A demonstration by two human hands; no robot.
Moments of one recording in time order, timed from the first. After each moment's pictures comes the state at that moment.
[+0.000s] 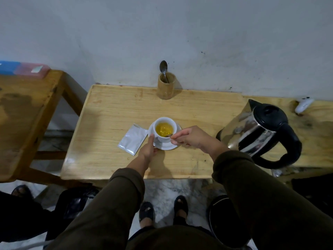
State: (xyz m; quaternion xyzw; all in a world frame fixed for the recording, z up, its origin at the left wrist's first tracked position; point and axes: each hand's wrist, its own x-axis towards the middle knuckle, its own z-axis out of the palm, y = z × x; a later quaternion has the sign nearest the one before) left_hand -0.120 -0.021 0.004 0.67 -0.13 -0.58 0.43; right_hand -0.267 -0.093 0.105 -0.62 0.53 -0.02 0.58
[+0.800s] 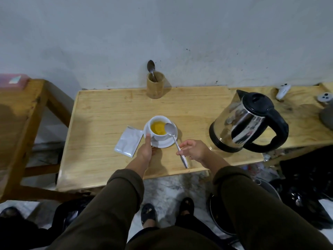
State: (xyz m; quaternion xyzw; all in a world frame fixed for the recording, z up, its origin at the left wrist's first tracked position) left_hand -0.114 -0.016 0.003 0.70 -0.14 -0.59 0.38; right_hand -0.292 -0.042 0.075 -0.51 0.62 -0.09 0.59
